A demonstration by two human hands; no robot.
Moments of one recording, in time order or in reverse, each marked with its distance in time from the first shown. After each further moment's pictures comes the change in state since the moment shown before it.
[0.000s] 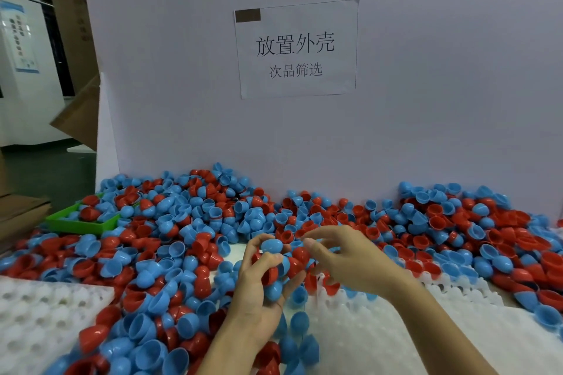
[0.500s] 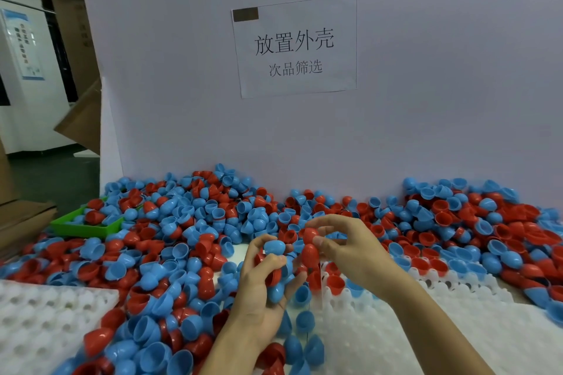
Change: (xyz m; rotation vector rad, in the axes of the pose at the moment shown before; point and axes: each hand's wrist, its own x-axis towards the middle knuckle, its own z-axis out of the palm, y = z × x) left_hand 0.000 0.001 -0.002 0.091 -0.036 0.013; right_hand 0.011 0.014 0.013 0.404 0.194 0.025
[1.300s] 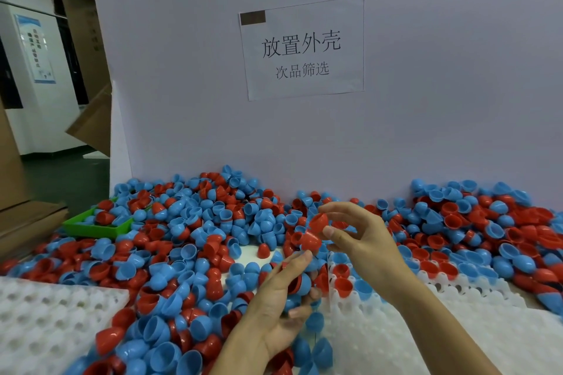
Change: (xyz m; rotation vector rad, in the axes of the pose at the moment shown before) left_hand -0.004 -0.002 0.005 -0.009 -0.040 -0.330; right_hand -0.005 -0.006 -0.001 0.225 0.110 -0.193
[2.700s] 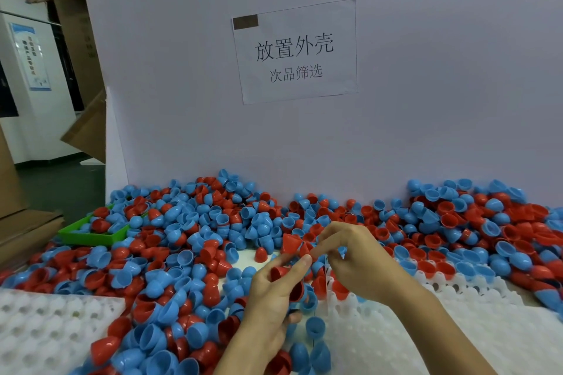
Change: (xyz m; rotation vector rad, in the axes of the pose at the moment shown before) left_hand 0.006 -0.005 -0.001 0.279 0.234 0.276; right_hand 0.001 -0.005 -0.004 -0.746 -0.272 -0.070
